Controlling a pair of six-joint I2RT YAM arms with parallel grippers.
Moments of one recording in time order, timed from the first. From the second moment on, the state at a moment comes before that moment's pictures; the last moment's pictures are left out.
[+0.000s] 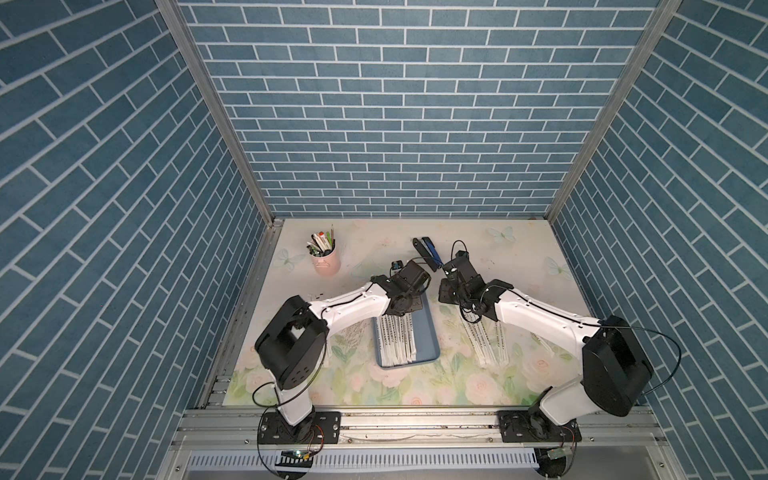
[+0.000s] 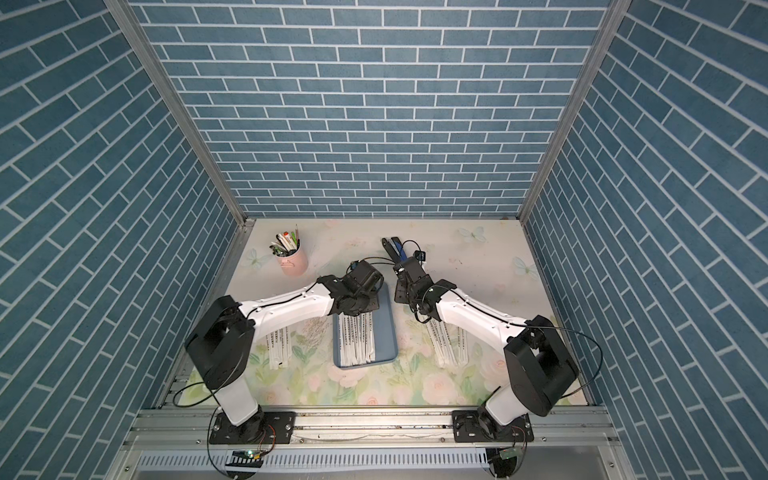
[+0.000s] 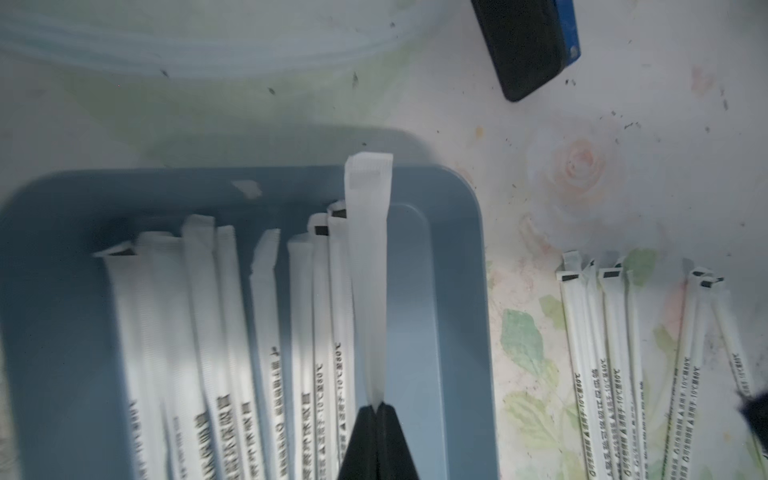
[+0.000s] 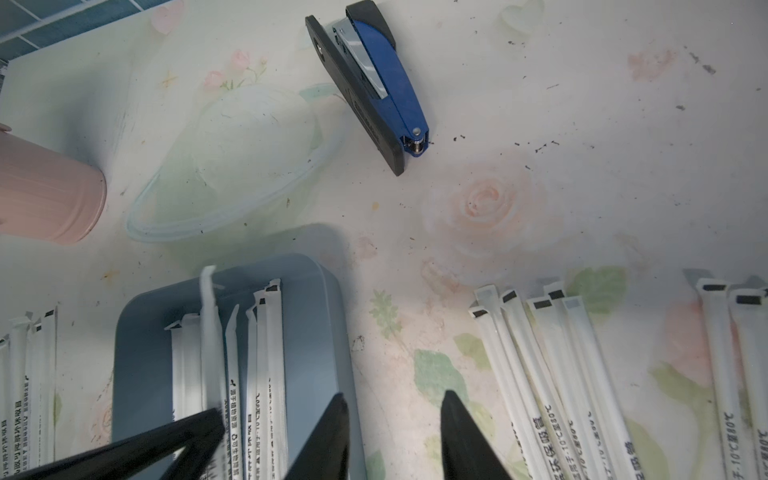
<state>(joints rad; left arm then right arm) -0.81 1.81 1.23 -0.51 -0.16 -0.89 0.74 1.52 1.02 -0.40 0.24 0.68</state>
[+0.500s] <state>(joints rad) -0.84 1.88 1.21 -0.46 -0.17 -0.92 0.74 1.51 0.99 -0.42 0.24 0.68</state>
